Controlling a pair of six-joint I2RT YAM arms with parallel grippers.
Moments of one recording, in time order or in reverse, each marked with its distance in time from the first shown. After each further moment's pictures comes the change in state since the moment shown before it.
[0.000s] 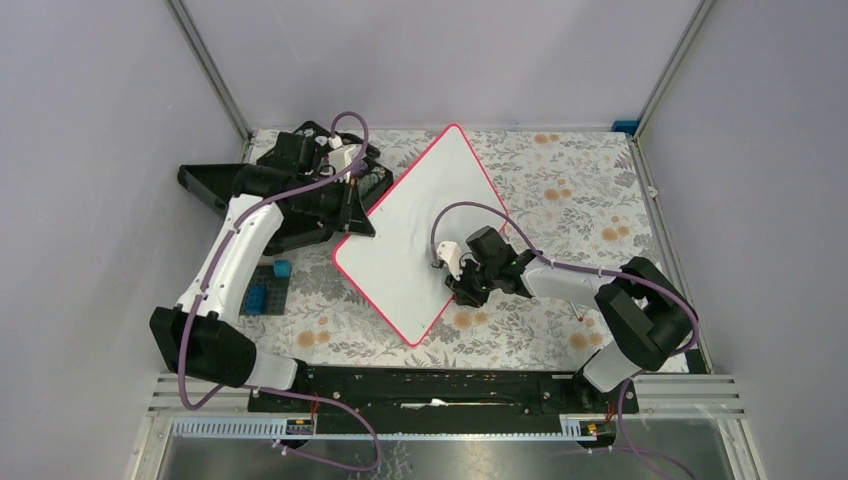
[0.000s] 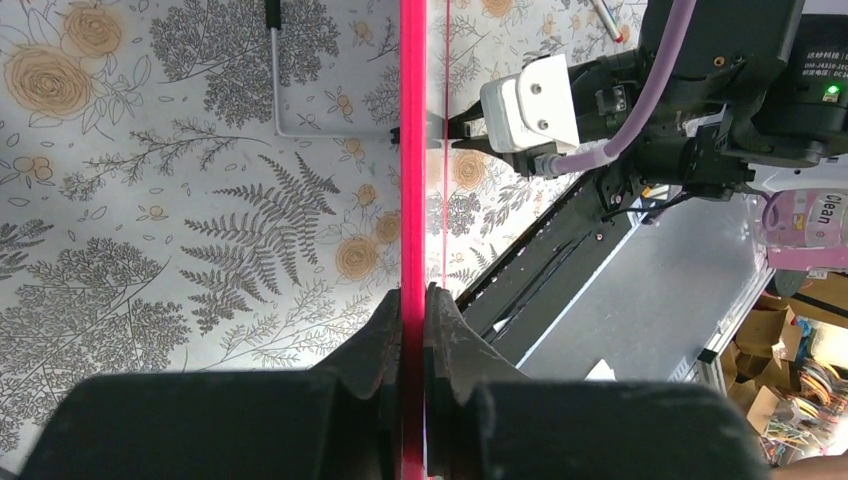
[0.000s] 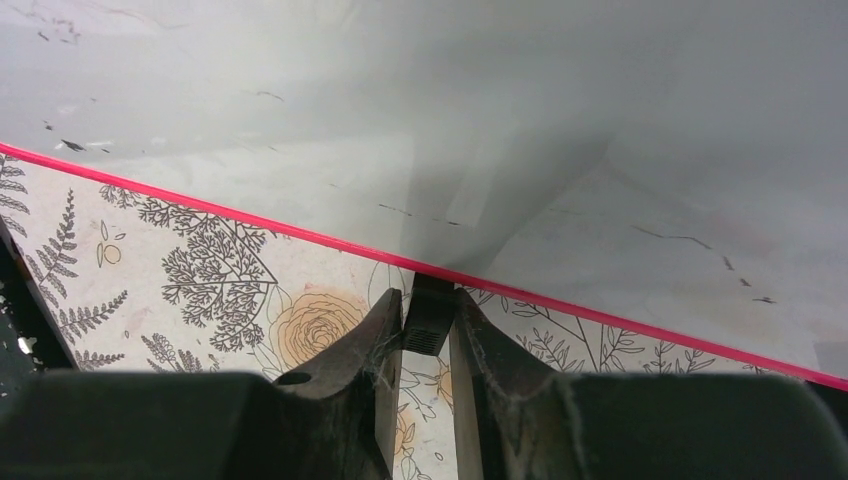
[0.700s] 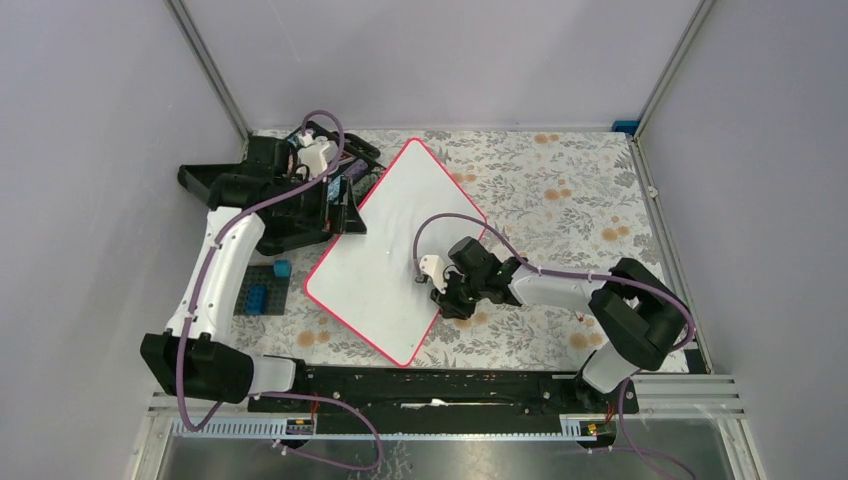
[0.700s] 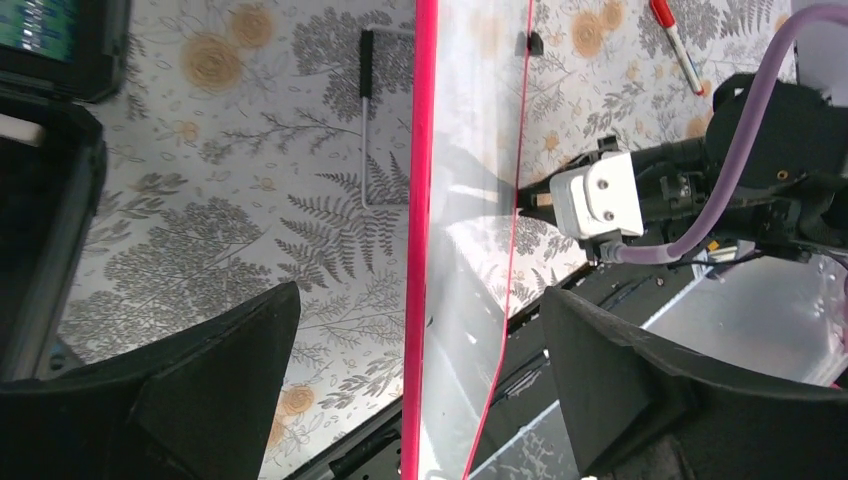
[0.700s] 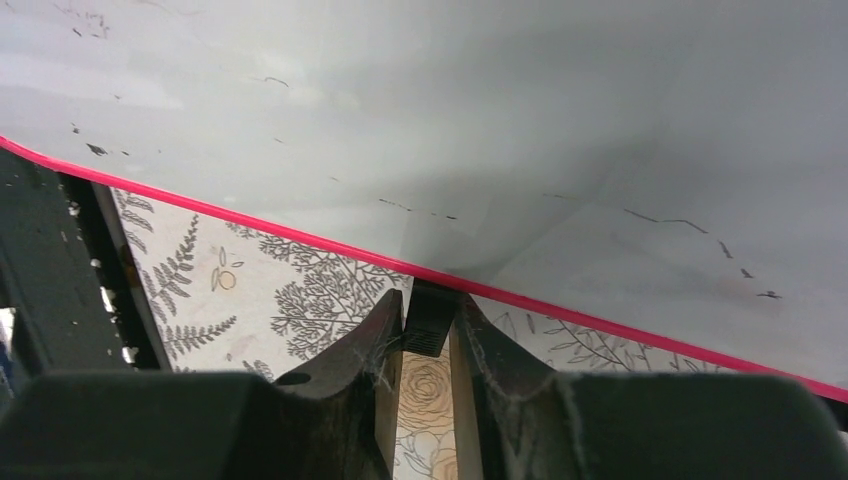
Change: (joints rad) left arm 0.100 -0.092 -0.040 0.000 -0.107 0.016; right arm 0.120 0.024 0.029 -0.003 -0.017 0.032
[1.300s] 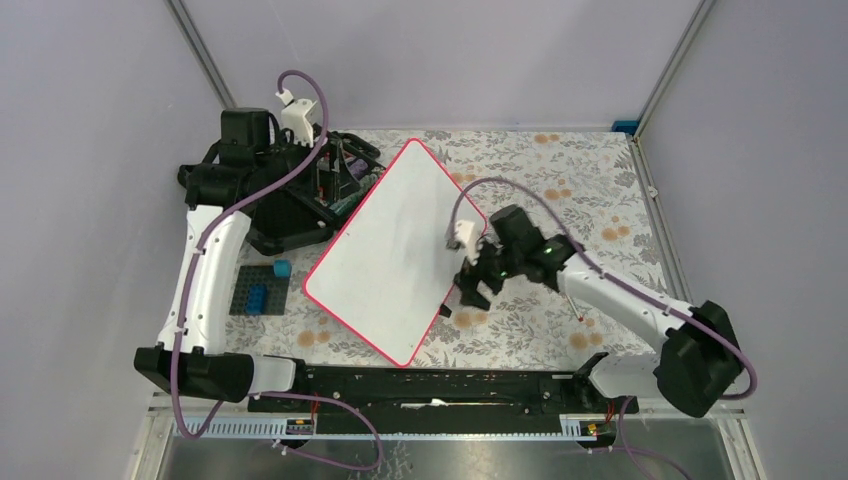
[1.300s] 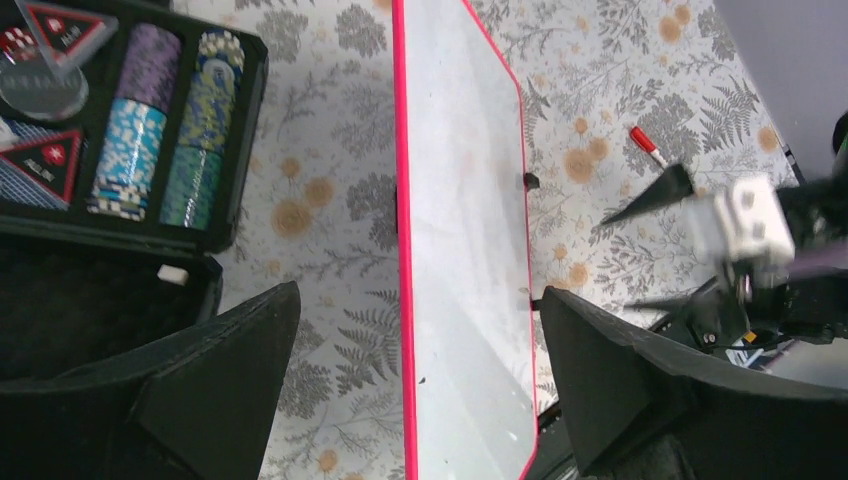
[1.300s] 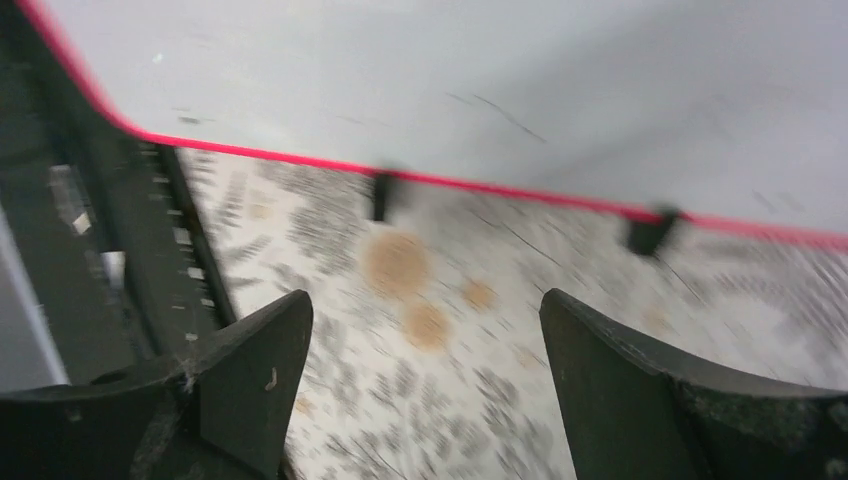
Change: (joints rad) left arm 0.009 -0.002 0.210 0.098 -0.051 -0.024; right arm -0.097 -0.282 0.103 -0.307 -0.076 -0.013
